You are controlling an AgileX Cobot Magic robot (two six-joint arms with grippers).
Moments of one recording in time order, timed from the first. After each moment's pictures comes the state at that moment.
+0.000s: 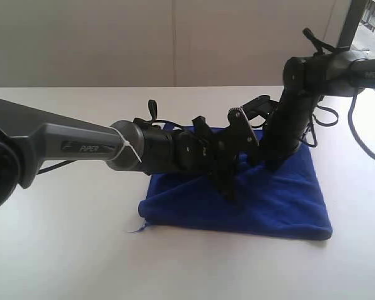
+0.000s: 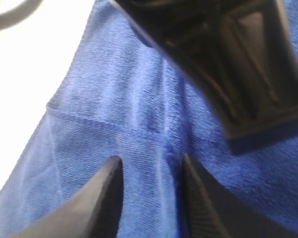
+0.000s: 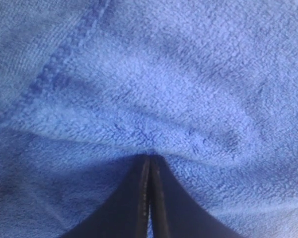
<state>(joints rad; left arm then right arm) -0.83 2.23 -1.53 -0.61 -0.02 1.21 0.08 2.23 -1.64 0.05 0.92 -0.47</state>
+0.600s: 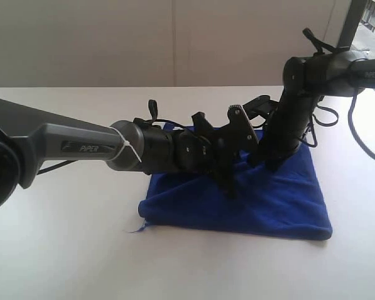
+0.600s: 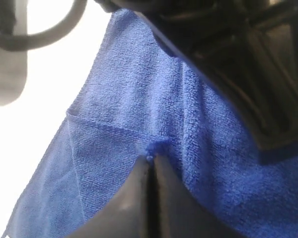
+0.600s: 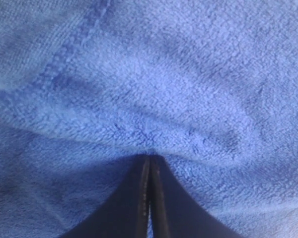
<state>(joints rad) -0.83 2.23 -1.53 -0.60 -0.06 1.21 0.08 2.23 -1.64 0.05 0.92 -0.47</state>
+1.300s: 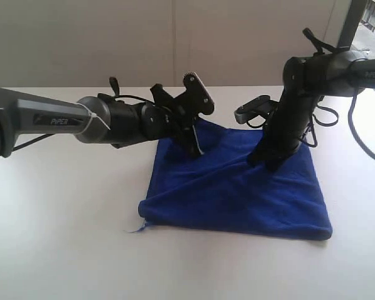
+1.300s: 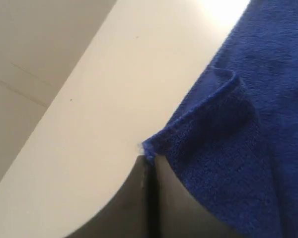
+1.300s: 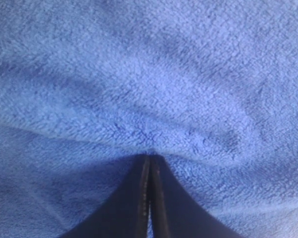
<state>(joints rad) -0.66 2.23 -1.57 -0.60 -0.13 1.21 0.08 2.23 -1.64 0.05 0.92 -0.47</state>
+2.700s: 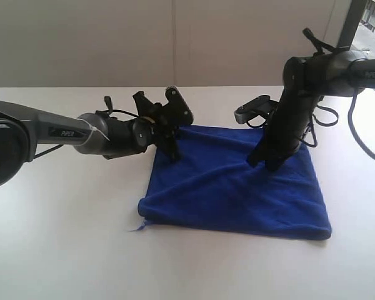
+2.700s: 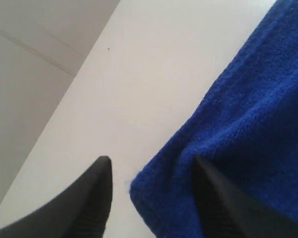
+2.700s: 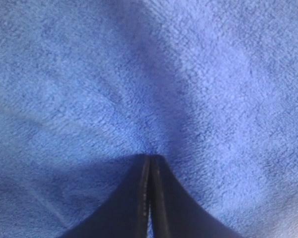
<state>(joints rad) -0.58 2.38 -1.63 -0.52 -0.27 1.23 0.08 2.23 -1.64 0.05 0.92 -0.47</state>
